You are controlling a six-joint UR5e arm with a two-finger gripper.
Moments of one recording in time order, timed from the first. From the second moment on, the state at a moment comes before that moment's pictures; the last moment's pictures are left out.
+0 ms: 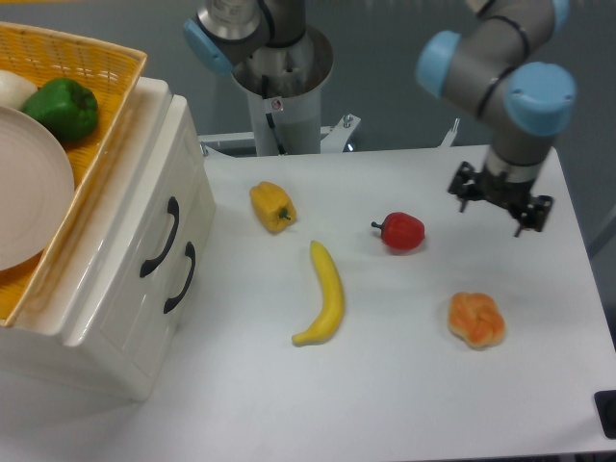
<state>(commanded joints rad) 2.71 -1.84 -1.67 -1.14 1.68 1.23</state>
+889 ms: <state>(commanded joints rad) 2.45 -1.68 -1.77 -1.22 1.62 0.90</state>
